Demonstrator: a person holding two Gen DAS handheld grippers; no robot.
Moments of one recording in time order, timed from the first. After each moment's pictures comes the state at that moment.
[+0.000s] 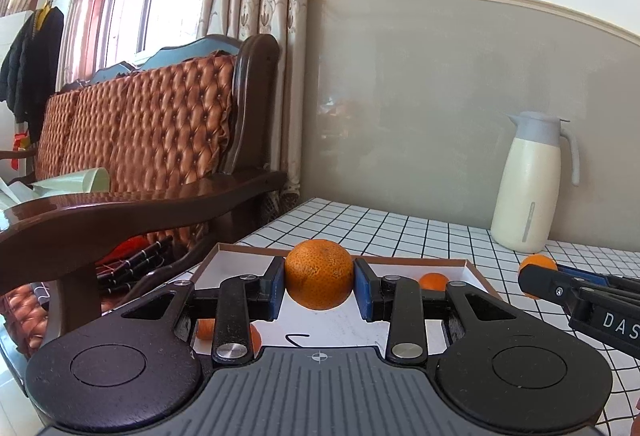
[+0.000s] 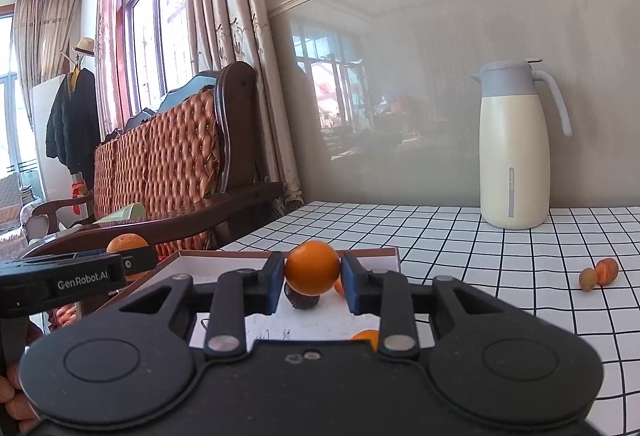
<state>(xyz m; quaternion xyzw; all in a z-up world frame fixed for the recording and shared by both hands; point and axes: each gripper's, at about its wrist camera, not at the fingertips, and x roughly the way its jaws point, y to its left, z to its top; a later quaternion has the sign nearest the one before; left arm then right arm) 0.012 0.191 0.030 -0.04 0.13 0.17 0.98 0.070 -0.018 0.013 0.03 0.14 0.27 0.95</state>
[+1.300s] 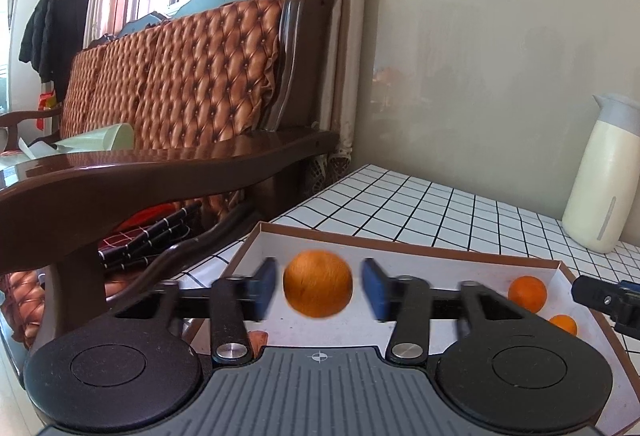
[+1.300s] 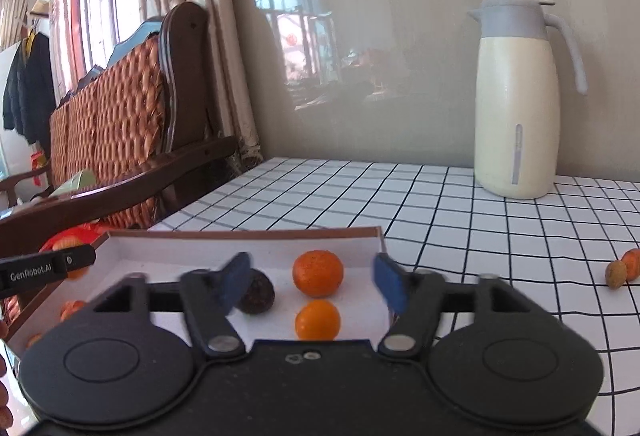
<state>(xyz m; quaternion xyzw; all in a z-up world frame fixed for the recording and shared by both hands) 0.088 0.257 0.003 -0.07 0.18 0.22 0.96 0.148 0.010 -0.010 0.02 0.21 0.21 0.96</state>
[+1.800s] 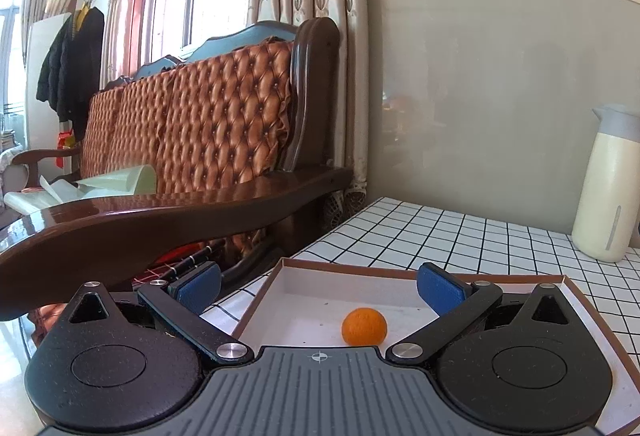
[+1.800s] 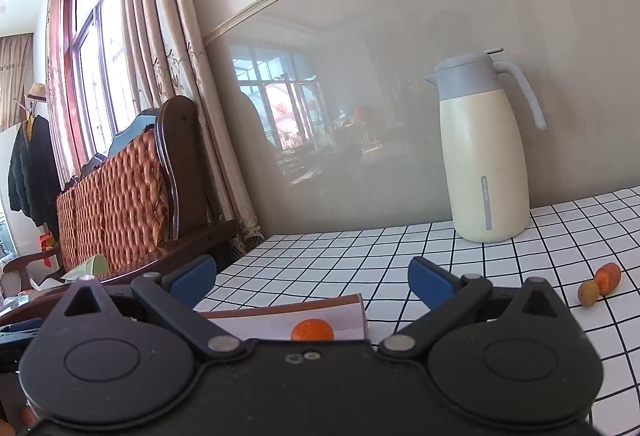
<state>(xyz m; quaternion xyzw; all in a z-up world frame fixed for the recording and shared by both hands) 0.066 0.243 0.020 -0.03 0.14 0.26 0.96 0.132 -0.030 0.017 0.09 0.13 0.21 0.96</state>
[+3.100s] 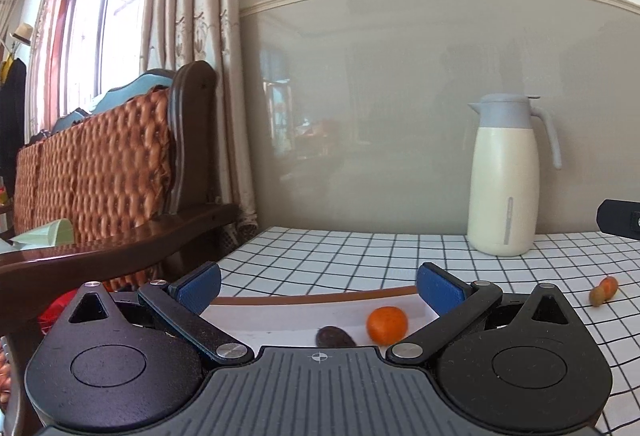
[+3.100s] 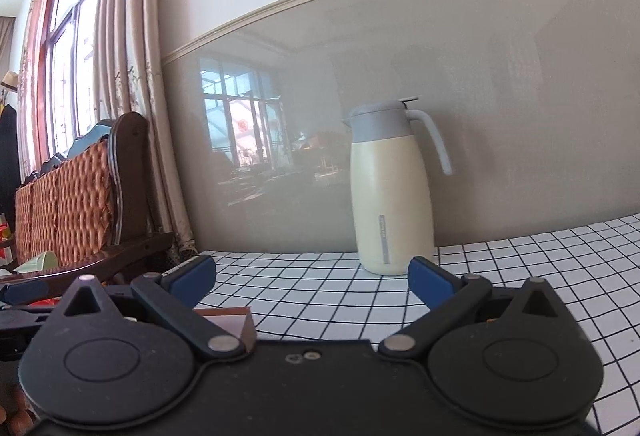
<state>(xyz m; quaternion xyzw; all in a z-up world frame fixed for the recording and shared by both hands) 0.086 0.125 0.025 0.03 0.11 0.14 0.98 0.108 -0.111 0.026 0.05 0.09 0.13 0.99</state>
